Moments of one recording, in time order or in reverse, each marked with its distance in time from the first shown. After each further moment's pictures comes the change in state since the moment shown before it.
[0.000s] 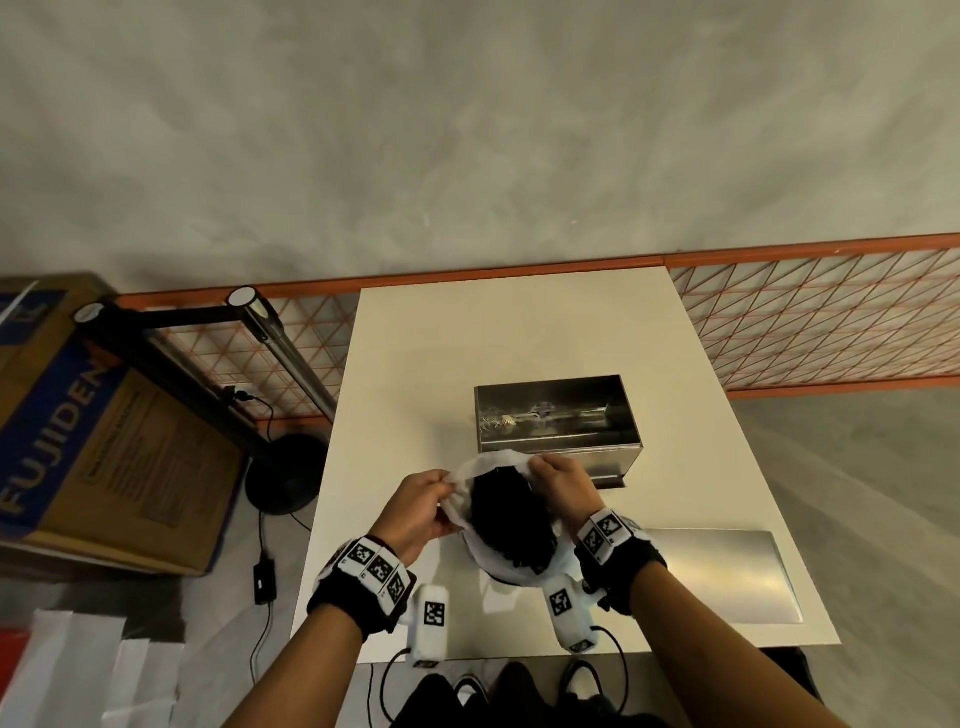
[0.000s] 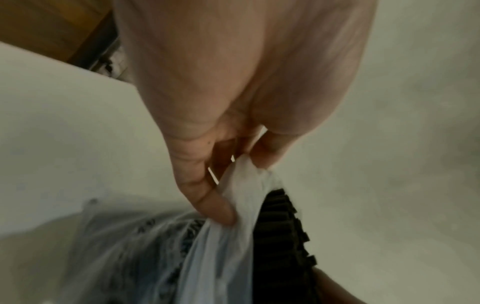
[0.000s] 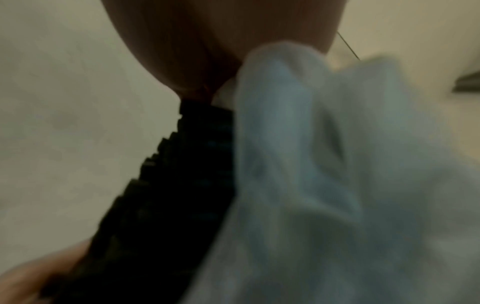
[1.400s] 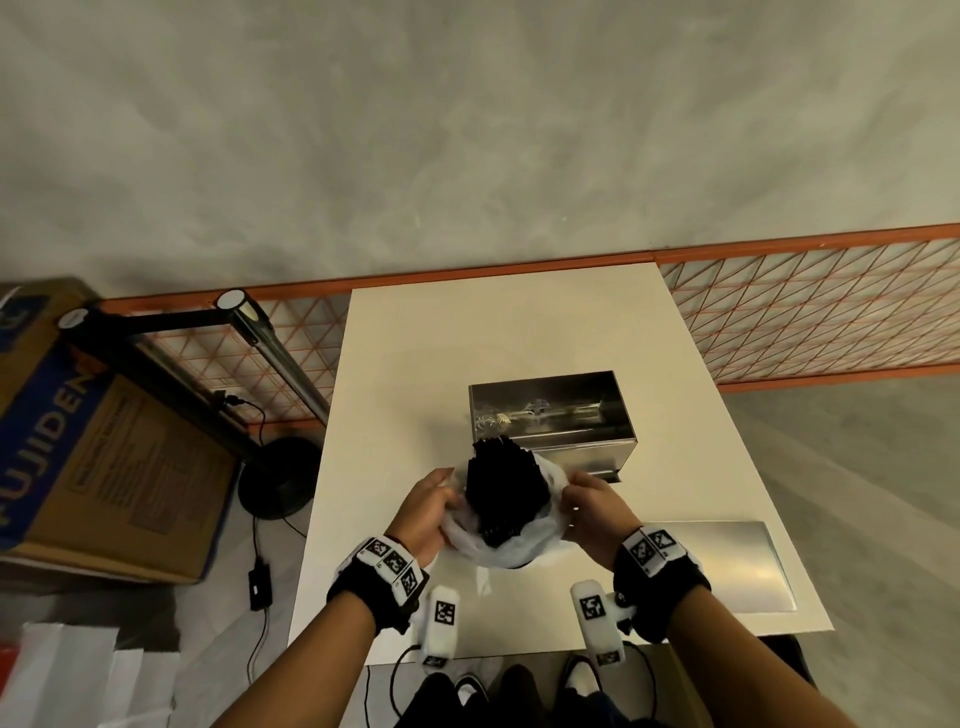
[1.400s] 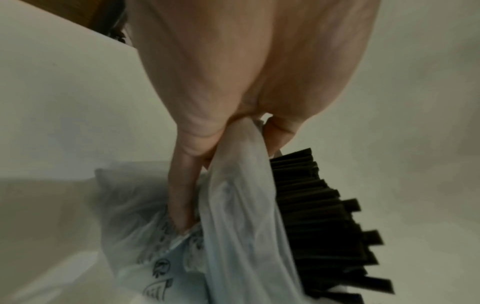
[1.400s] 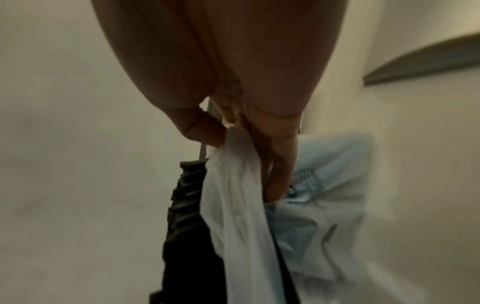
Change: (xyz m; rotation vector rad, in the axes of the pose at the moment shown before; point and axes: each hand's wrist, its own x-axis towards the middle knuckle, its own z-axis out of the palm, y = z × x) left_hand 0.018 -0.018 0.009 -0.086 0.000 -0.022; right_hand -0.037 0.007 -0.031 0.471 -0.043 0.273
